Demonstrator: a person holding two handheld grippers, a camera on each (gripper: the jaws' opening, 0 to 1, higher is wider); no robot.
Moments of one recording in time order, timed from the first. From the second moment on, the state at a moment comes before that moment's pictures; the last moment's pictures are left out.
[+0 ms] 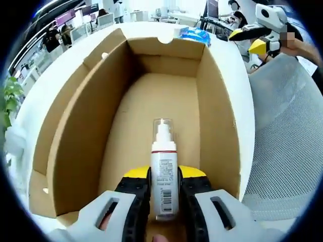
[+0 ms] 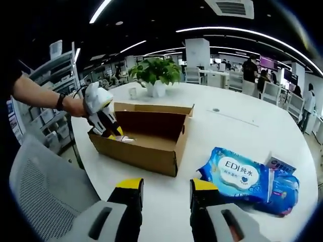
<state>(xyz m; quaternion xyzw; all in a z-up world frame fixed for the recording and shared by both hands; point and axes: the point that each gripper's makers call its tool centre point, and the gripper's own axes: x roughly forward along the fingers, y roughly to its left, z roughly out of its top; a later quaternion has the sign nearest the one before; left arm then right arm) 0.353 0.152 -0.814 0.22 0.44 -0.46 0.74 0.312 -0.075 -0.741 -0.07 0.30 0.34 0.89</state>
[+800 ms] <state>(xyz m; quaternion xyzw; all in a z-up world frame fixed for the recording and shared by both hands) 0.334 0.064 -0.735 0.20 0.32 -0.56 0.74 0.310 -0.034 -0.711 -0.08 0.25 0.43 0.86</state>
